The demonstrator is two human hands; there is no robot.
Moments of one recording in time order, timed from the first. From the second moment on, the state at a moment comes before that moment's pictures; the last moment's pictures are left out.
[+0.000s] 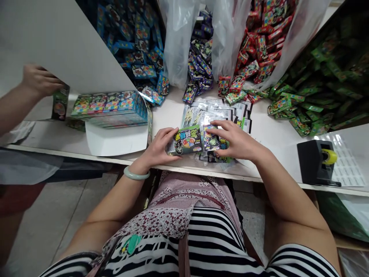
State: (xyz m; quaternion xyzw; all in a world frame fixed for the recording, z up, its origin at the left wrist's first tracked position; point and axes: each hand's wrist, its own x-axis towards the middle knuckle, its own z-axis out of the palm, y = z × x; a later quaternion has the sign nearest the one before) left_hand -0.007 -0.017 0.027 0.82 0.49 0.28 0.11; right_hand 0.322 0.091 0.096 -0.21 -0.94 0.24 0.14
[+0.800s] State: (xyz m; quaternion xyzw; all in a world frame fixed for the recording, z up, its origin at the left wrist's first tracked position) left_hand 0.008 -0.015 0.028 0.81 0.49 0.26 0.17; right_hand 0.307 0.100 0.106 -0.20 -0.92 0.33 0.10
